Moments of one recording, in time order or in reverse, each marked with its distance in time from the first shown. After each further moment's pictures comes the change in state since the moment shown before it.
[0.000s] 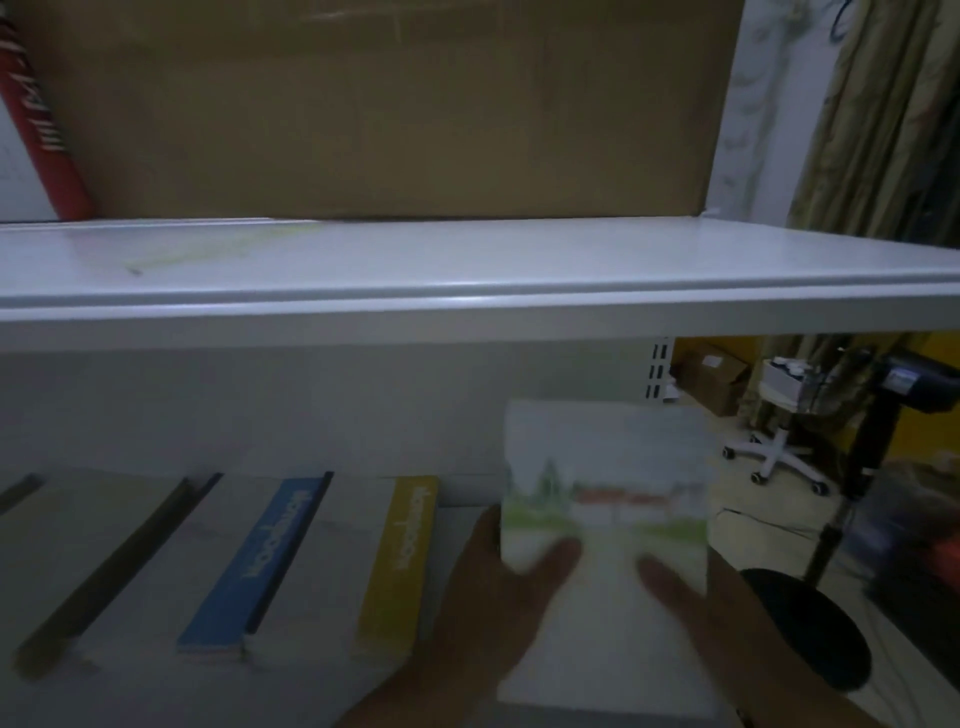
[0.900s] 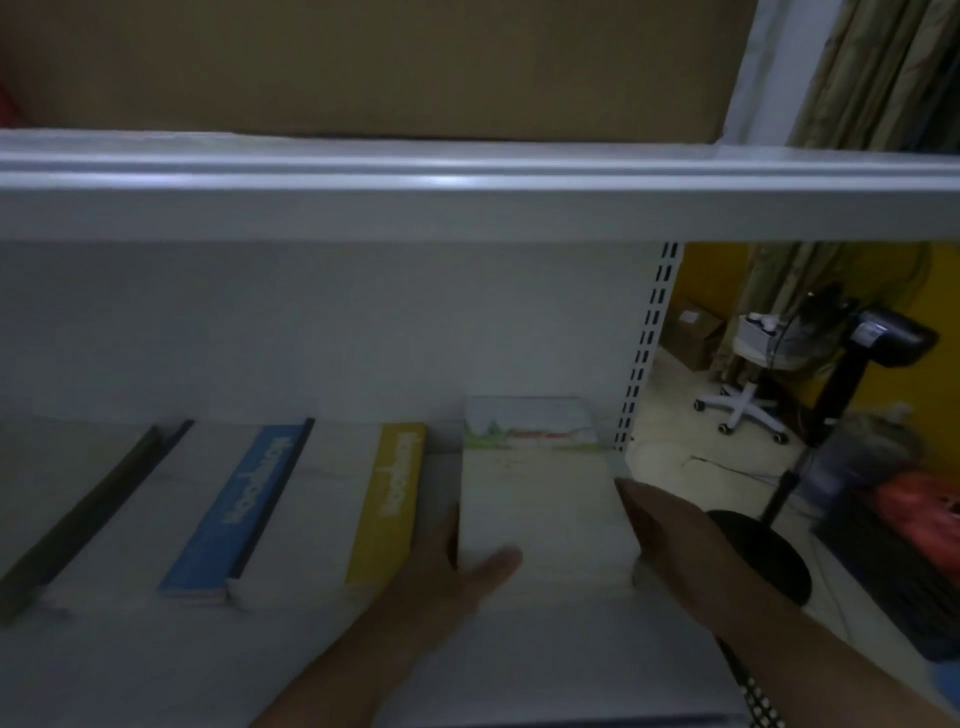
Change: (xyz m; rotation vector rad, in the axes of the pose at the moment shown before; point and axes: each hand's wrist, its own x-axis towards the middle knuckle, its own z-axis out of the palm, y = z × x) left_hand -0.014 -0.029 -0.038 0.057 -0.217 -0.282; right_hand 0.034 0.027 0.006 0.265 -0.044 0.255
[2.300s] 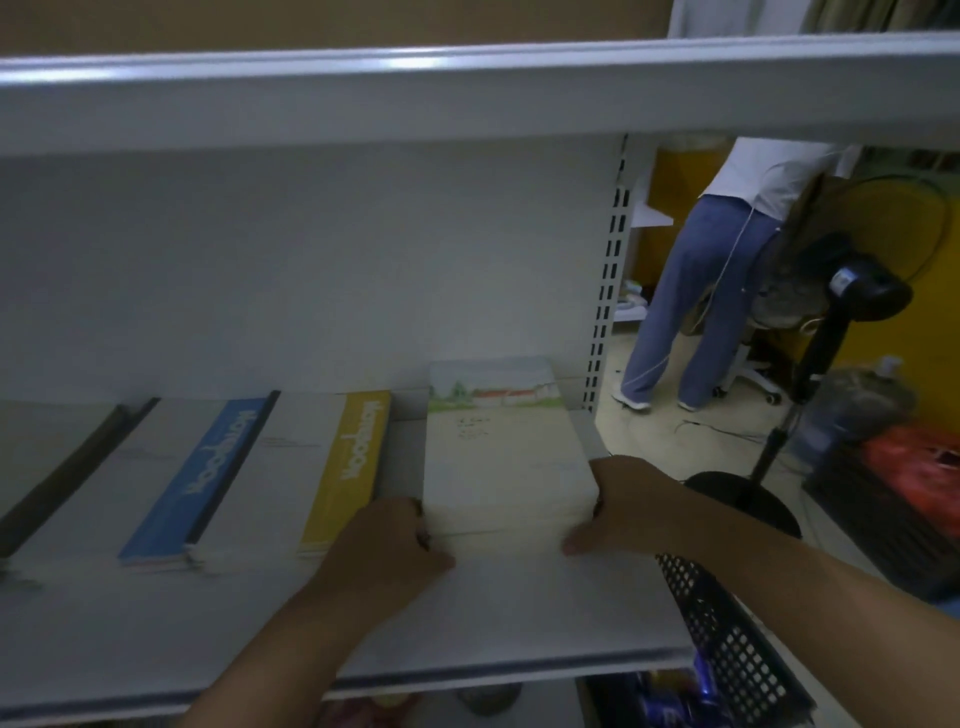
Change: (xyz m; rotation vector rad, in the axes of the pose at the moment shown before) left_hand 0.005 -0.005 0.003 0.814 0.150 -0.038; right_hand -0.001 -0.012 -0.011 -1.310 -0.226 -0.321
